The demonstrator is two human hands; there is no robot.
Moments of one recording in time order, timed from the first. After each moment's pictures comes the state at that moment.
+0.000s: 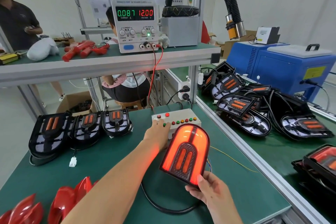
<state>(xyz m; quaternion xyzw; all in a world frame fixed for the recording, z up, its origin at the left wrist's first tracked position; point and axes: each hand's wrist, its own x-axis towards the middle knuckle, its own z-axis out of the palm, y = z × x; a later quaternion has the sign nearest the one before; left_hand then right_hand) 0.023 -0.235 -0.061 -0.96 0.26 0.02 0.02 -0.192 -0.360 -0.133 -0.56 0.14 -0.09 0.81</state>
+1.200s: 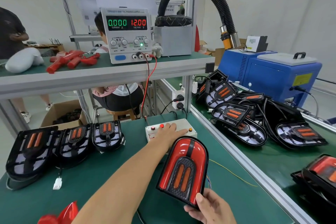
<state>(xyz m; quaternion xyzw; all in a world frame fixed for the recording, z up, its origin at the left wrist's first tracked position) 0.092 -0.301 -0.071 -0.92 0.38 0.07 0.08 -0.191 -0.362 -0.131 -0.58 0.16 -0.07 0.80</state>
